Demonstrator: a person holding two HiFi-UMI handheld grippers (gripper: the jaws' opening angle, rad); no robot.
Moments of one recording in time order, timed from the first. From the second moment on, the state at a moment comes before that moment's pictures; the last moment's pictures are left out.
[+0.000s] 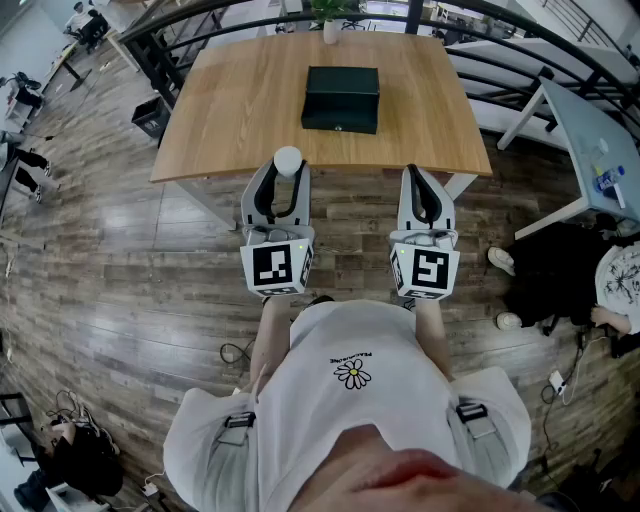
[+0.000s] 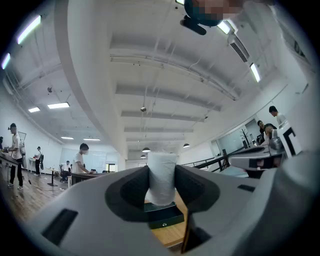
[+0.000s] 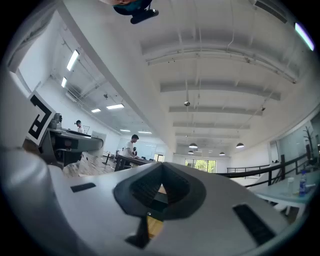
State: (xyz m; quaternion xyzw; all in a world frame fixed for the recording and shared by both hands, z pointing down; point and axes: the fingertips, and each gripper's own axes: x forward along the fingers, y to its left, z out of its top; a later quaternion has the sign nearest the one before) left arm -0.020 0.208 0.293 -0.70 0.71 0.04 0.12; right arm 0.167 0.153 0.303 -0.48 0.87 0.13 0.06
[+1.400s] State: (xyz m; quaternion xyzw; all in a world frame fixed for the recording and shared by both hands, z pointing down) left arm -0.077 0.120 0.319 -0.69 0.72 0.05 0.09; right arm 0.095 0.064 0.348 -0.41 0.91 0.06 0.03
